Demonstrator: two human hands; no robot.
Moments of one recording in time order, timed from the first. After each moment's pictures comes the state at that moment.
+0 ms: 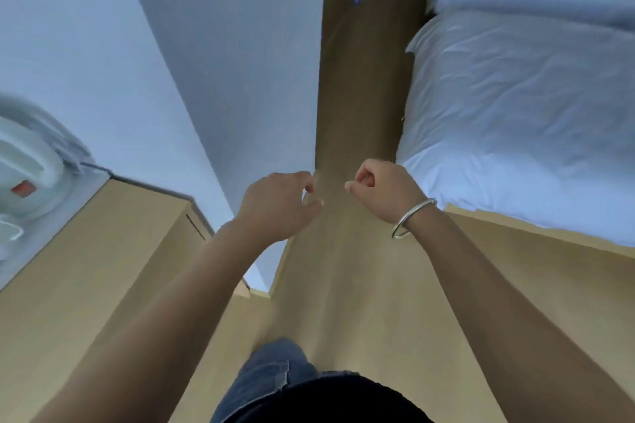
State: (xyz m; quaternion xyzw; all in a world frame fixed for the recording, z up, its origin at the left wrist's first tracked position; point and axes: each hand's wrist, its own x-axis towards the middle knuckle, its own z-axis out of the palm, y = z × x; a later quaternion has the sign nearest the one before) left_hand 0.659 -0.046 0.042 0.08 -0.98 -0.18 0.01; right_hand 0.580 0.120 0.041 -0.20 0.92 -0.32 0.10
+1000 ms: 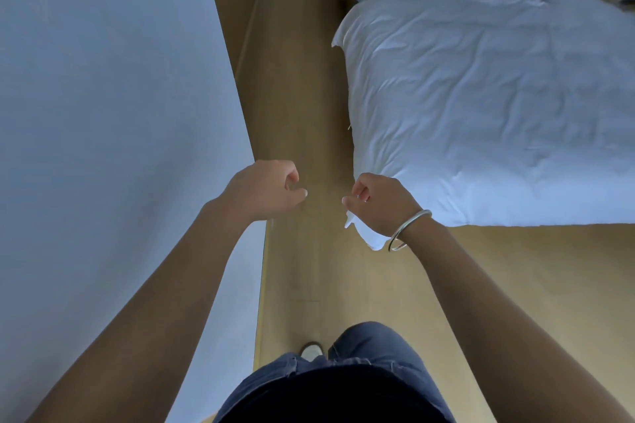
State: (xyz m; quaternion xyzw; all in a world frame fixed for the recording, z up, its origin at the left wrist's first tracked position) left_hand 0.310 -0.102 0.029 -0.06 -0.97 -0.20 -0.09; right_hand 0.319 0.098 0.023 -0.06 0.95 -0.28 0.10
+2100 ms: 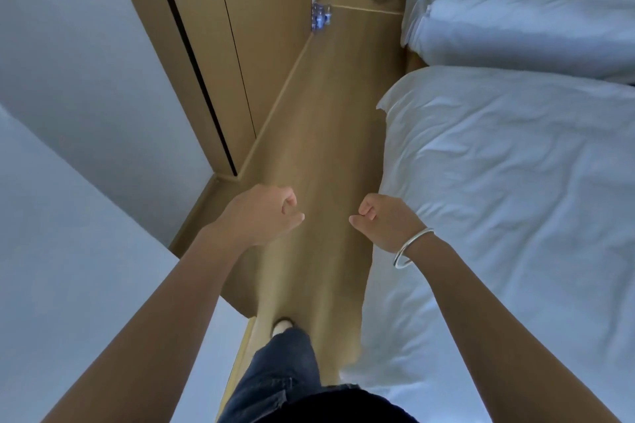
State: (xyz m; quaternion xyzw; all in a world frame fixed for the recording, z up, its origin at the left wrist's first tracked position) left_hand -0.147 -0.086 0.033 0.05 -0.97 -0.22 -0.13; right_hand -0.202 0.122 0.010 -0.15 0.94 -0.26 0.18
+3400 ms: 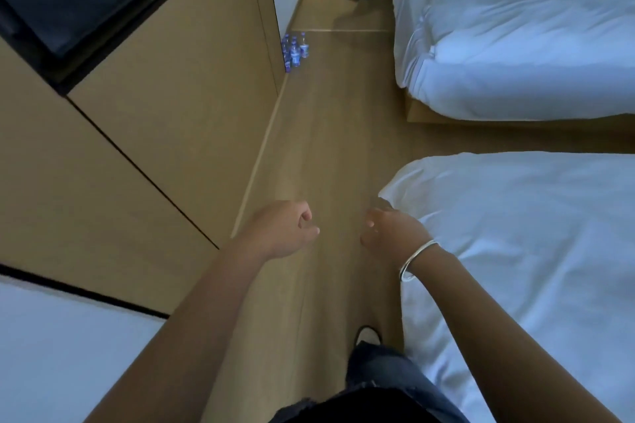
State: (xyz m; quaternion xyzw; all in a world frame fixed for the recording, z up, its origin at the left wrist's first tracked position) left_hand -0.857 -0.156 0.012 0.03 -0.97 -0.20 -0.16; right_hand -0.889 0.040 -0.027 -0.15 0.96 -0.16 0.15
